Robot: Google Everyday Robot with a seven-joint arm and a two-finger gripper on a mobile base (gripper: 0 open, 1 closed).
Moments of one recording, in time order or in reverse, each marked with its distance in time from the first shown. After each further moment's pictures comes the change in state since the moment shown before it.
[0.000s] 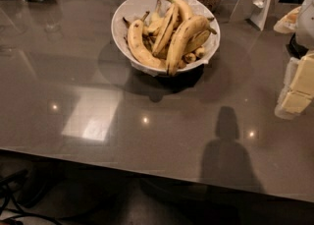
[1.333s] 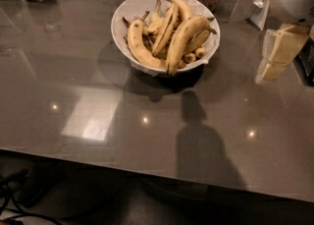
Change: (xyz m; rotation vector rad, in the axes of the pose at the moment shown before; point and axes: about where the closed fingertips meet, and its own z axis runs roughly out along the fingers) arm -0.059 -0.052 -0.009 0.196 -0.107 -0.316
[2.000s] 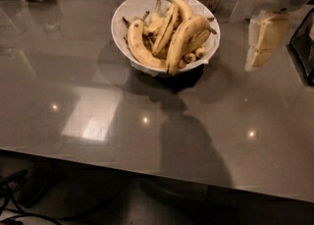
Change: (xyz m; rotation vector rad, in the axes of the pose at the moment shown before) arm -0.026 -0.027 0.009 0.031 -0.037 -0.205
